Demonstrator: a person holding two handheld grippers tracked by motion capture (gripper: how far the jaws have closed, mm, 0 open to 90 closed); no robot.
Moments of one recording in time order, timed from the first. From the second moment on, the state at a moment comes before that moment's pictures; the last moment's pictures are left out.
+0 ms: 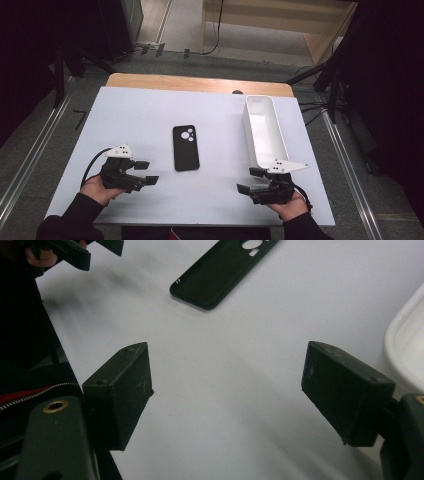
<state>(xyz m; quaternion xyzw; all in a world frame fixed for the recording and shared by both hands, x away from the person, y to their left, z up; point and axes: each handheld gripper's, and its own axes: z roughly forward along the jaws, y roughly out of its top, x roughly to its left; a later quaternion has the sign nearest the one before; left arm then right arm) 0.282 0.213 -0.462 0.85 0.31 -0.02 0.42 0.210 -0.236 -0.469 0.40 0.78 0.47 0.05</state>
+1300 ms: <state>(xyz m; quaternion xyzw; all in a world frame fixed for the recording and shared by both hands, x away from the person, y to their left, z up) 0.311 0.182 -0.450 0.84 0.32 -0.02 0.43 0.210 -0.234 -0.470 0.40 0.79 0.47 0.04</state>
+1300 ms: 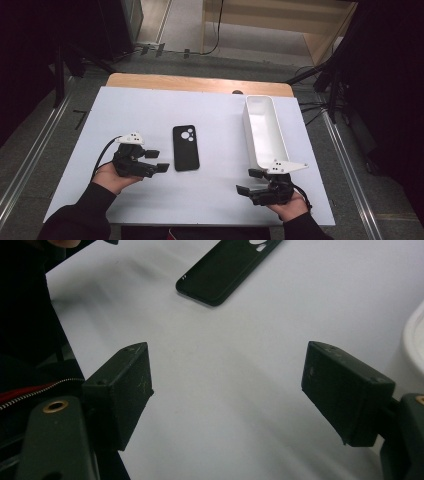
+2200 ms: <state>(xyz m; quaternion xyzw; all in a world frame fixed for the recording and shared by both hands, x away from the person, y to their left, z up) 0.331 0.153 -0.448 0.85 0.31 -0.01 0.43 0.210 -0.234 -0.471 0.40 0.79 0.47 0.04</state>
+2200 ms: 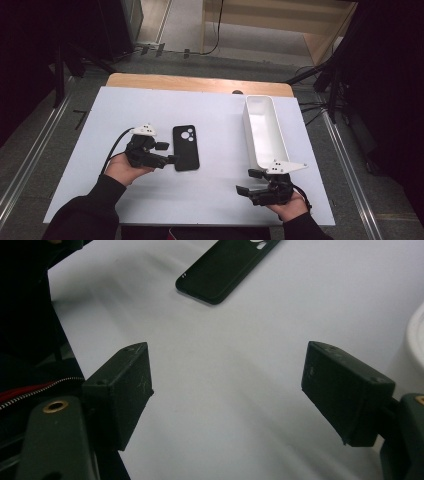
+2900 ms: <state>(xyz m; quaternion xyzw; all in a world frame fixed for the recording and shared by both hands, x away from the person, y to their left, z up) 0.328 0.128 -0.471 0.87 0.30 0.00 0.40 0.210 -0.234 -0.472 0.40 0.79 0.47 0.04</state>
